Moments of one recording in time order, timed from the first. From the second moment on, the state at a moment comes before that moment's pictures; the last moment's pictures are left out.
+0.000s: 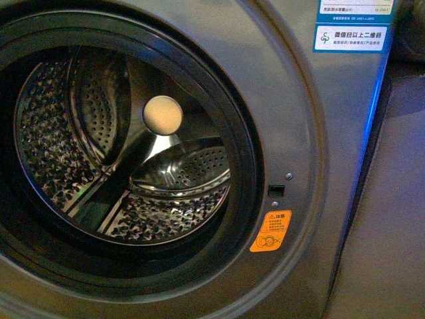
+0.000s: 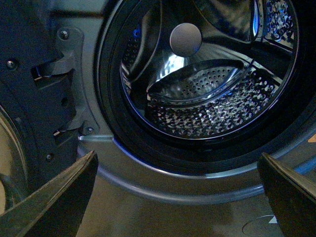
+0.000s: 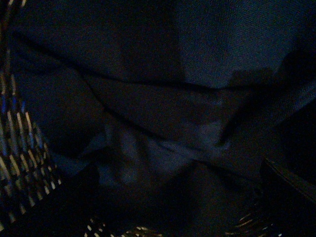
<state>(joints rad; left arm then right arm) 0.00 0.00 0.02 0.00 0.00 0.00 -0.94 2.58 1.19 0.20 -0.21 -0.16</state>
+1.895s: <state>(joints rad) 0.00 0.00 0.02 0.00 0.00 0.00 -1.01 2.79 1.24 0.65 -0.11 -0.25</state>
